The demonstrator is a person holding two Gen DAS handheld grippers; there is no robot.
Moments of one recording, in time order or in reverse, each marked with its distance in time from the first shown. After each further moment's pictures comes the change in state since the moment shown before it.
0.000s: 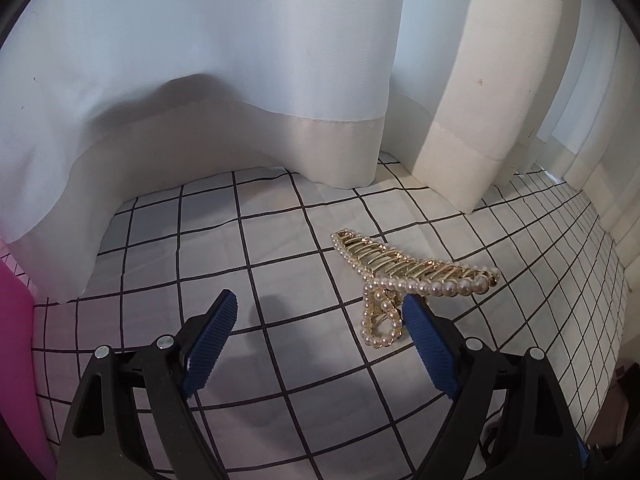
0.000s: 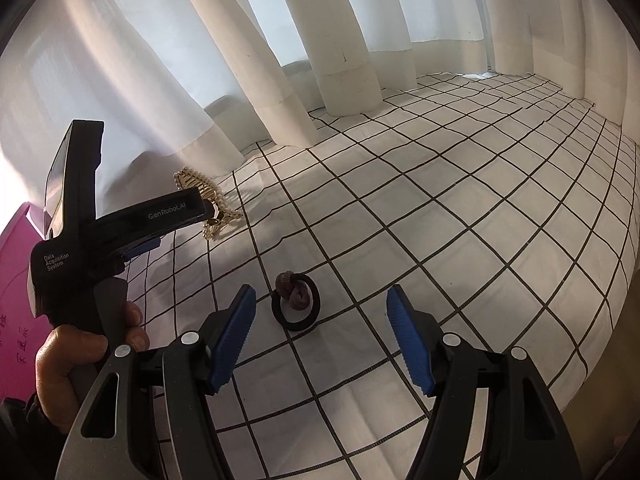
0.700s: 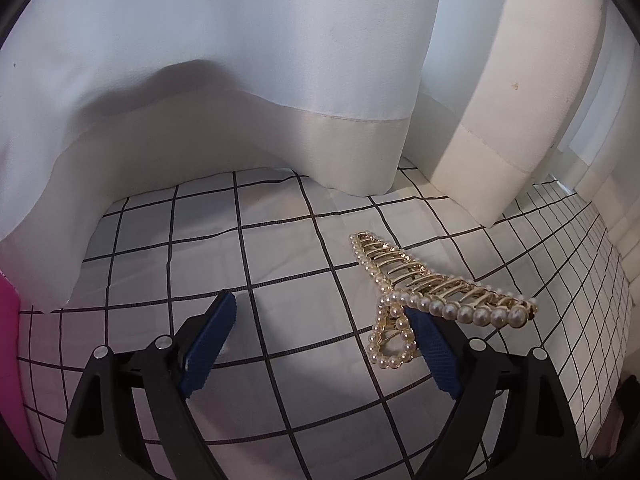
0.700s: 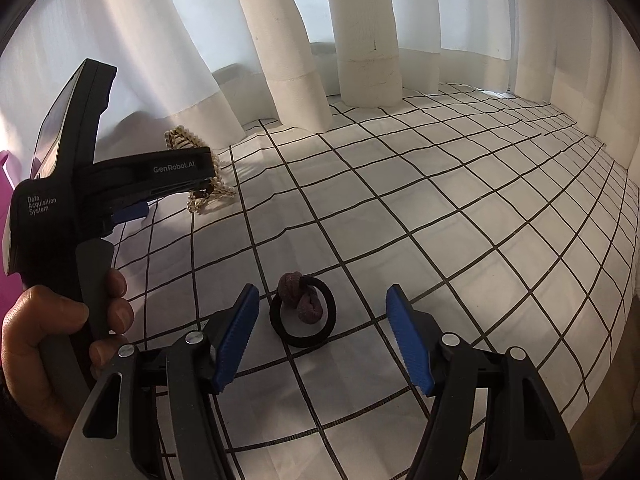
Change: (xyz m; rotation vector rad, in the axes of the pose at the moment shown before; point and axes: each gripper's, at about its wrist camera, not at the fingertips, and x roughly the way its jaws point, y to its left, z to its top) left arm 0.018 0.007 0.008 -0.029 0.005 -0.002; right arm 0.030 0.022 -0.001 -0.143 0.022 -0.097
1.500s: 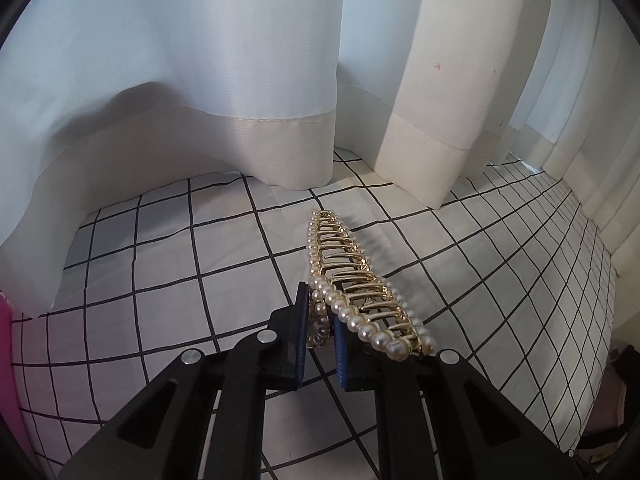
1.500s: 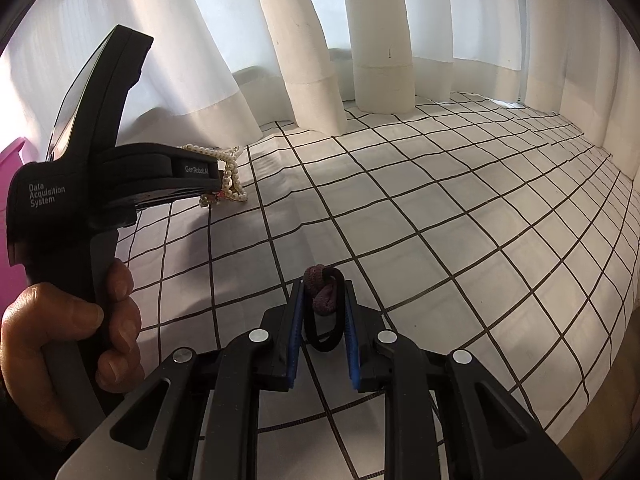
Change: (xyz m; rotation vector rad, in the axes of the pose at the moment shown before) left arm -0.008 -0.037 -0.007 0.082 -0.007 -0.074; right arm -0.012 0.002 -0.007 -0.031 -0.023 0.039
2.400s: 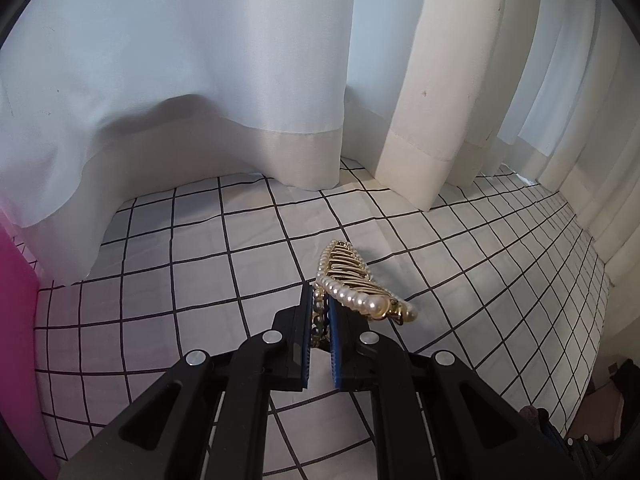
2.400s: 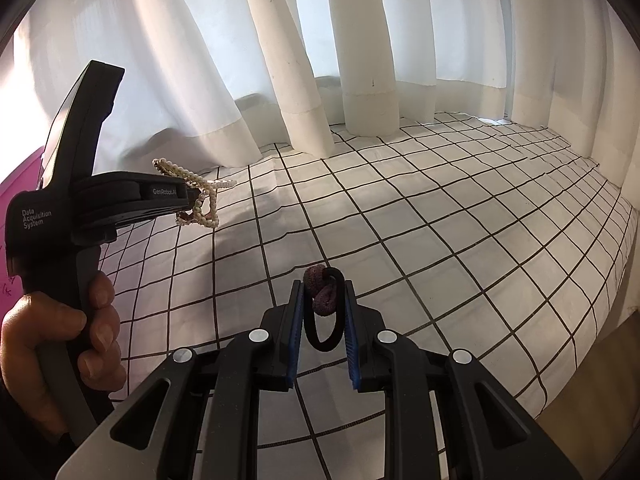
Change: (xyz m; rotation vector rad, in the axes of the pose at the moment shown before) left arm -0.048 0.007 -0.016 -0.045 -0.044 0.026; right arm -0.034 -0.016 -0.002 -0.016 -0.061 0.015
